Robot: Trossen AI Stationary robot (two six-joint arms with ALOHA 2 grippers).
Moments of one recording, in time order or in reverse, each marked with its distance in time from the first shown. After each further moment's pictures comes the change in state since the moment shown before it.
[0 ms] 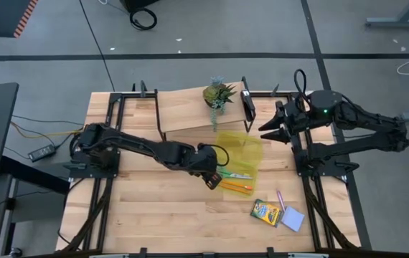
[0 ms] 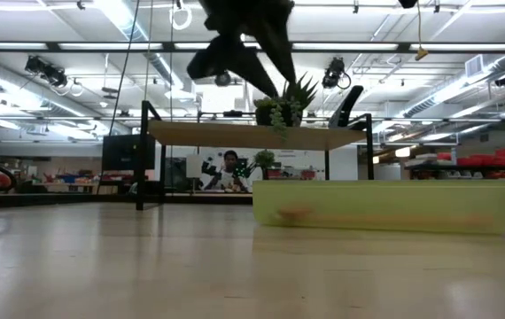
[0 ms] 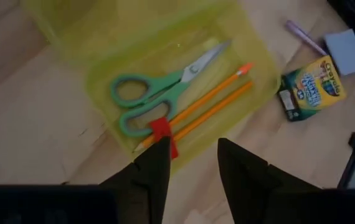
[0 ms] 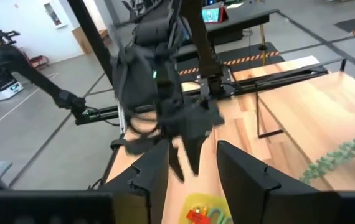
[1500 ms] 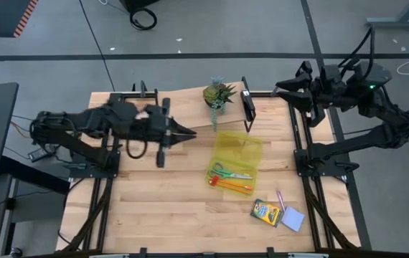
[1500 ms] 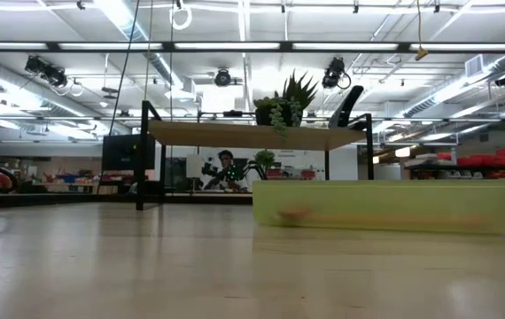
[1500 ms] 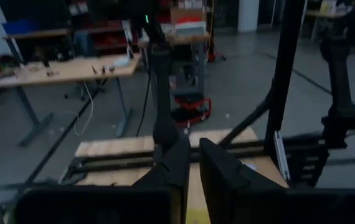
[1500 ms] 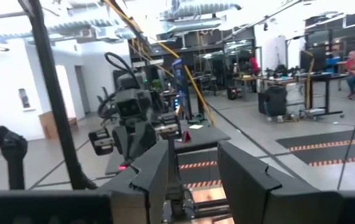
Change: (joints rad) left arm 0.031 -0.564 0.005 0.289 0.028 0.957; right arm 0.003 0.115 0.404 0.133 0.219 -0.091
